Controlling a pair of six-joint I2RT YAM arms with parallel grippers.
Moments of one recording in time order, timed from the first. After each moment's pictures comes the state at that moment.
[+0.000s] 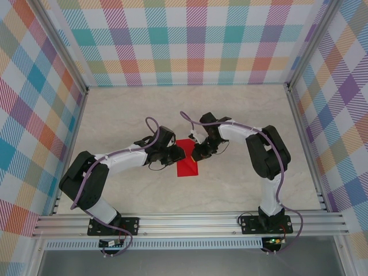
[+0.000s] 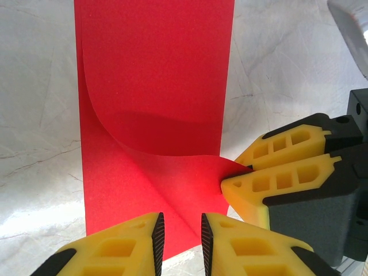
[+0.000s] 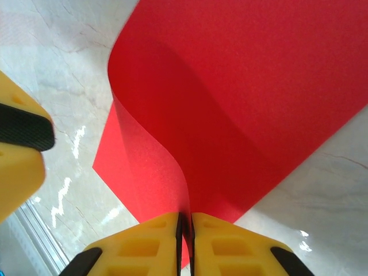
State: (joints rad) left arm -0.65 1.59 0.89 -0.24 0.27 -0.92; right arm 0.56 1.99 1.32 -0.79 -0.61 -0.03
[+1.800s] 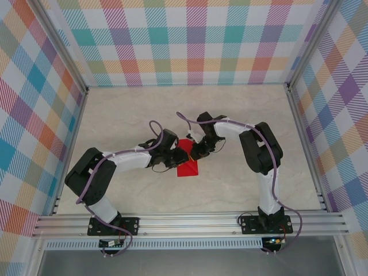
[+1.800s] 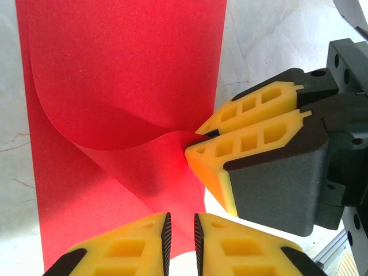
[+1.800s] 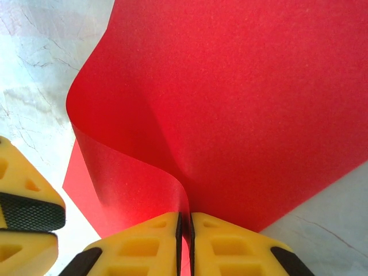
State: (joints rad) left arm -0.67 1.66 0.85 -0.11 0.32 -0.99; right arm 0.56 2.09 1.42 -0.81 -0.59 -0.09
